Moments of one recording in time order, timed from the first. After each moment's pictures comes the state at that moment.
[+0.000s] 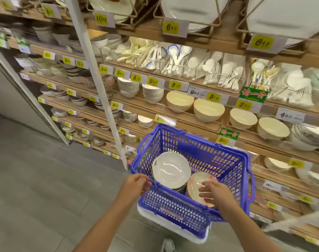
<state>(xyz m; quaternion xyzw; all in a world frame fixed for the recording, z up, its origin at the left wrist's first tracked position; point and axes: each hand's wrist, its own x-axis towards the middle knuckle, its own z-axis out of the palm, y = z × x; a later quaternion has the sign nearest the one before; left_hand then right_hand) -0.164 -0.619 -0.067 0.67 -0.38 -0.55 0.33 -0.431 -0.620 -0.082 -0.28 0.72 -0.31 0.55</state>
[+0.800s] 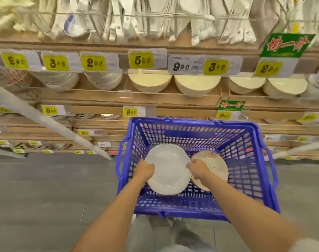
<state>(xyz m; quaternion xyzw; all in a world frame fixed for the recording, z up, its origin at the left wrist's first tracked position) -0.211 -0.840 -0.219 0.71 -0.49 -0.49 -0.06 -0.404 -0.773 -0.235 -0.21 0.82 -0.14 0.52</state>
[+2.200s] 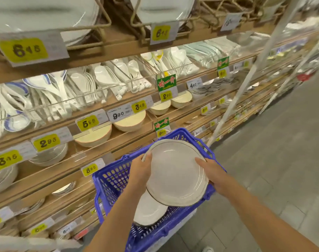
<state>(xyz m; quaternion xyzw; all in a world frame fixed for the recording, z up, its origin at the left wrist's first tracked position) -0.264 -0.841 -0.046 0.43 -0.60 -0.66 0.12 -0.397 -0.661 -0.059 0.02 0.78 -0.52 0.35</state>
